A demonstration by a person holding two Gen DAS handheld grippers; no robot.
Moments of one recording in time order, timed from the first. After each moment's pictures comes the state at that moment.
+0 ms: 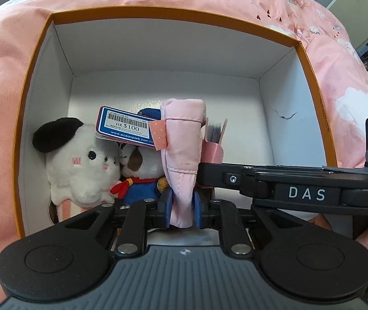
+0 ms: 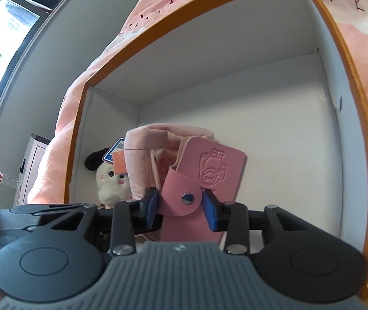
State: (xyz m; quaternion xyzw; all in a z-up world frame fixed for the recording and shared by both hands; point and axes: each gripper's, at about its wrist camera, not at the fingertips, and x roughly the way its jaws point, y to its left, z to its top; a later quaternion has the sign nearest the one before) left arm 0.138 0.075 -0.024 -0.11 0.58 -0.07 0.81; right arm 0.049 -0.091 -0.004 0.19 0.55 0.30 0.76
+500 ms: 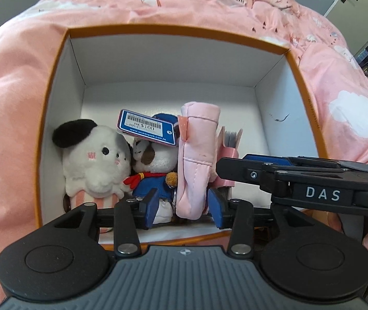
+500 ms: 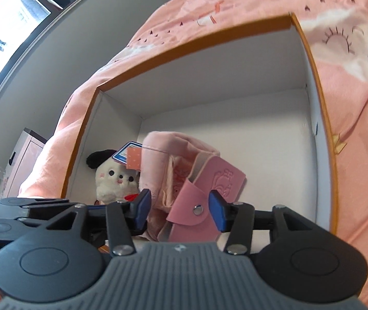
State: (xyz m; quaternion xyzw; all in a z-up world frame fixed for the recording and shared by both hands) left arm 0.113 0.077 -0.003 -0.10 0.54 -0.06 0.83; right arm 0.024 -0.098 0.026 0.13 0.50 0.29 0.81
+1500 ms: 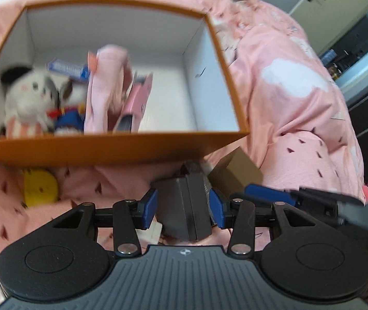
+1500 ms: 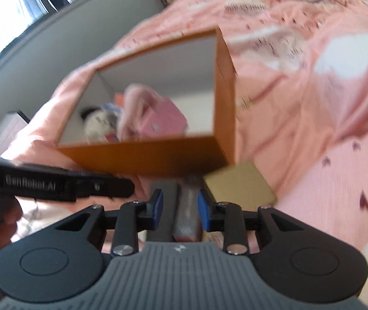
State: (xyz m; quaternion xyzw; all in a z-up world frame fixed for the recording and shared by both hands) left arm 0.047 0.003 -0.011 -0.15 0.54 -0.13 0.82; right arm -0.110 -0.193 0.050 0.07 0.46 0.22 0.86
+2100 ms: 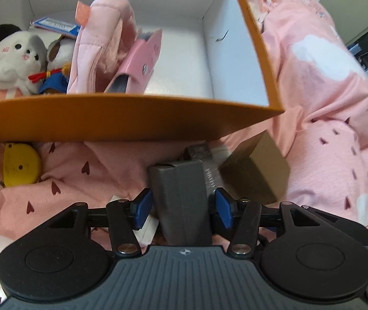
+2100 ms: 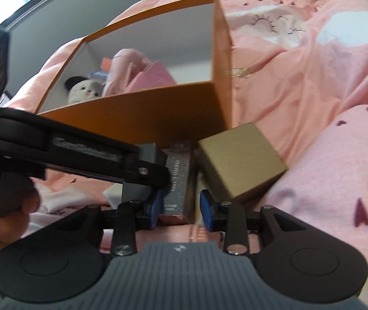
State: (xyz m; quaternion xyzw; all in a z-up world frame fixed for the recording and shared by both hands) left arm 0.063 -0.024 -0.051 -0.14 0.59 -0.08 0.79; right arm -0.117 -0.177 0.013 0.04 0.48 0.22 0.85
